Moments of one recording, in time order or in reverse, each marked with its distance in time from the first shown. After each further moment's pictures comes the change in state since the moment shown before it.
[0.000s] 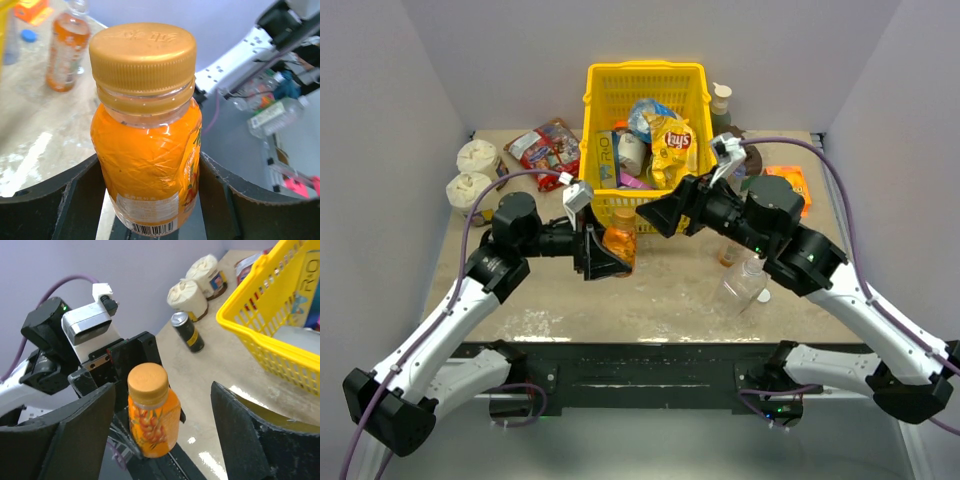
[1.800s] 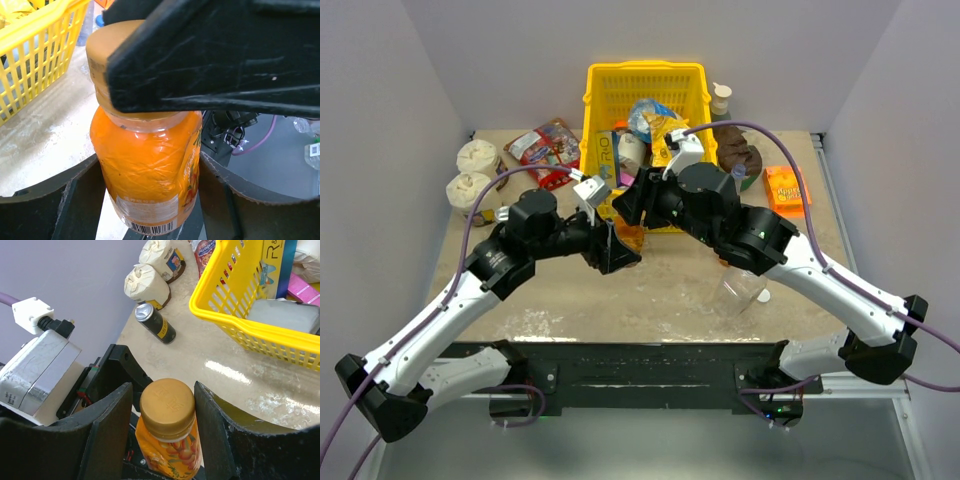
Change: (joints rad) left arm -0.169 0.051 0.171 -0.292 -0.480 0.103; right arm 0.164 0.256 0.260 -0.209 0.354 0.089
